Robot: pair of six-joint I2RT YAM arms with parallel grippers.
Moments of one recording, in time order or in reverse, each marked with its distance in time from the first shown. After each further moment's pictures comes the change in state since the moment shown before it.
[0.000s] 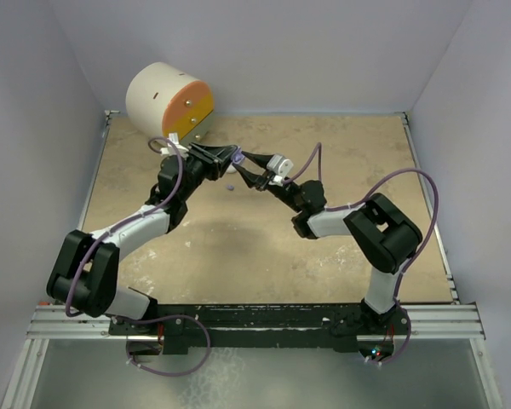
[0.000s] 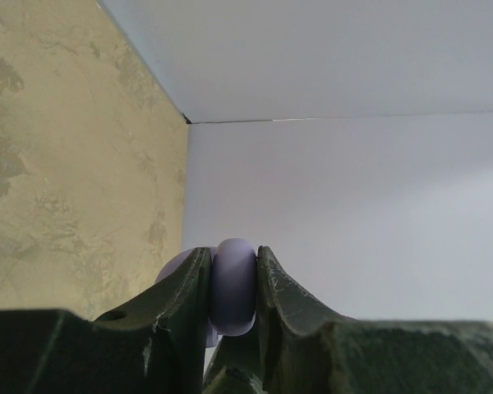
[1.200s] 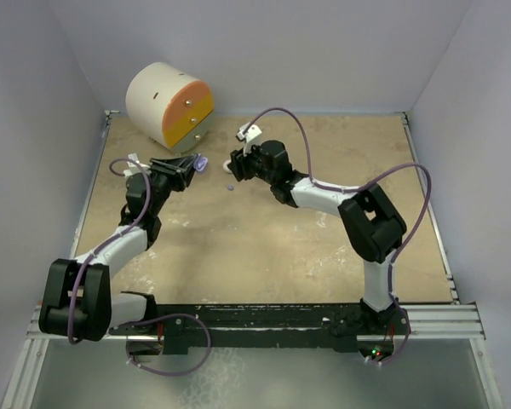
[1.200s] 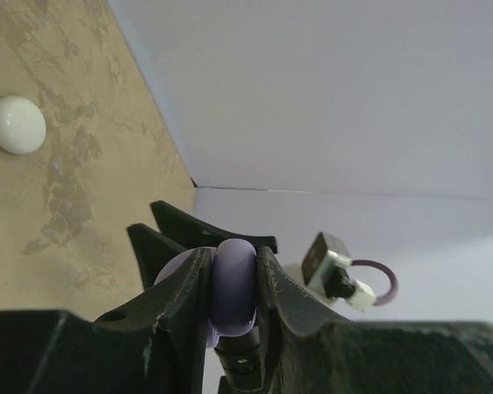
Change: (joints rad) left arm 0.253 -0.148 -0.229 0.068 0.055 -0.074; right arm -0.002 0.092 0.449 -1.023 0.240 0.140
